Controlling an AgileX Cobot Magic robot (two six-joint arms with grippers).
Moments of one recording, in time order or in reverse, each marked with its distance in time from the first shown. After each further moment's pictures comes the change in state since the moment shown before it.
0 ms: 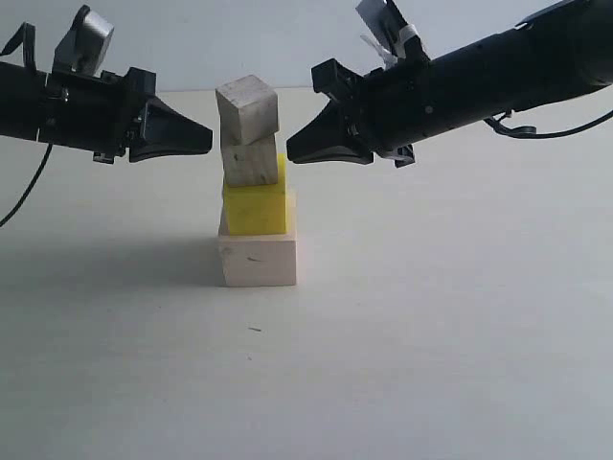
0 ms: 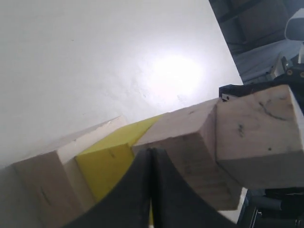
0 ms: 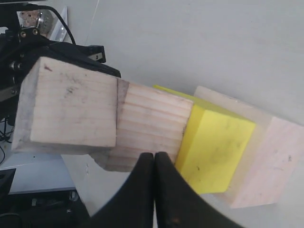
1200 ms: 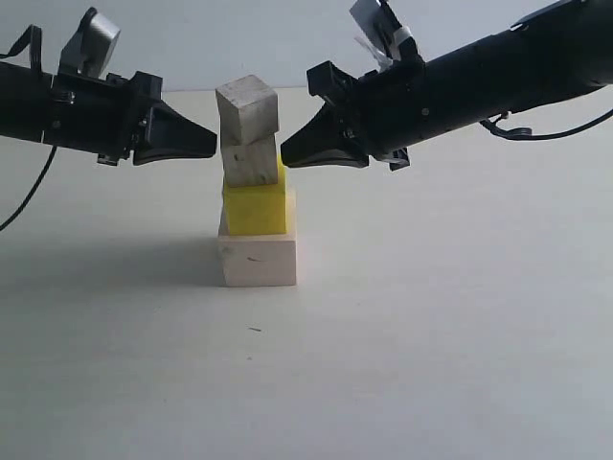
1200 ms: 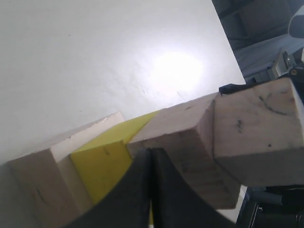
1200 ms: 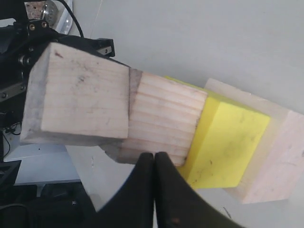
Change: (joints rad) left arm -0.018 0.000 0.000 0.008 -0.004 -0.002; right arm 0.011 0.000 0.000 -0.002 0.020 0.000
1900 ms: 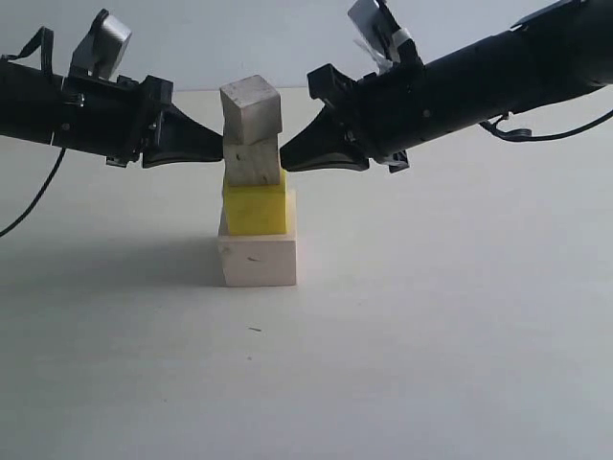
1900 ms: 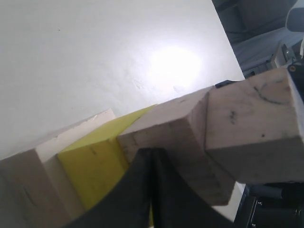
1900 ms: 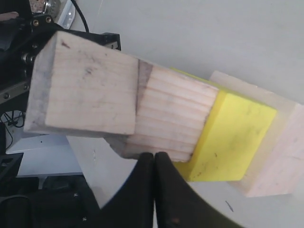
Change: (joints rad) left arm -0.023 0.000 0.000 0.000 -0.004 0.002; right arm 0.000 0.000 0.000 -0.015 0.025 0.000
